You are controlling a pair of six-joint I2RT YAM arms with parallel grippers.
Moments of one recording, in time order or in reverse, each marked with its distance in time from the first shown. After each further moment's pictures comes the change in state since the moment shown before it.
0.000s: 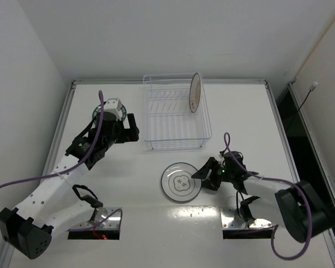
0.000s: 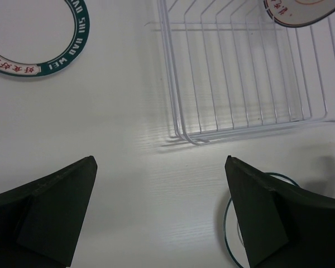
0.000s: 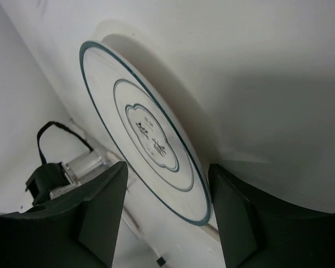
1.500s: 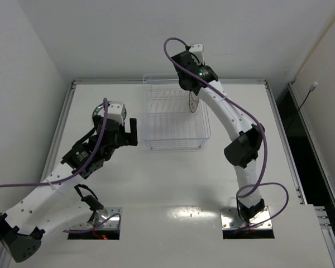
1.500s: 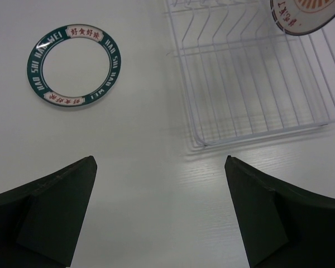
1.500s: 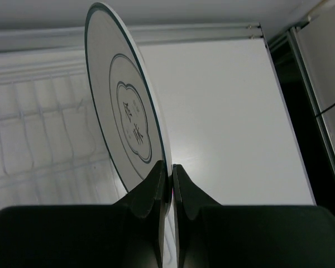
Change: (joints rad) left arm -0.195 -0.105 0.010 -0.009 -0.275 0.146; right arm 0.211 1.023 2.208 -1.138 1.349 -0.725
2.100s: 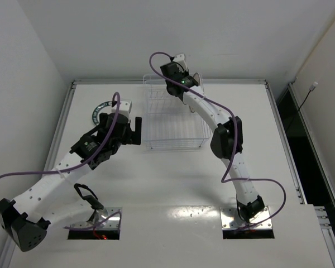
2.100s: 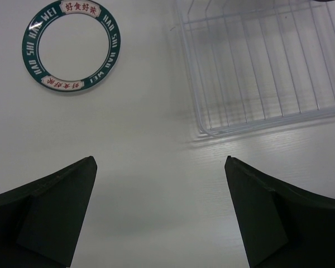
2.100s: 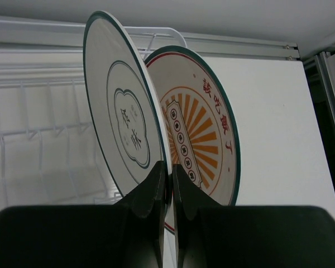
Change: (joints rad) left arm 0.000 0.126 0.080 -0.098 0.004 -0.013; right arm -0.007 0.298 0.075 0.325 0.016 -0.190
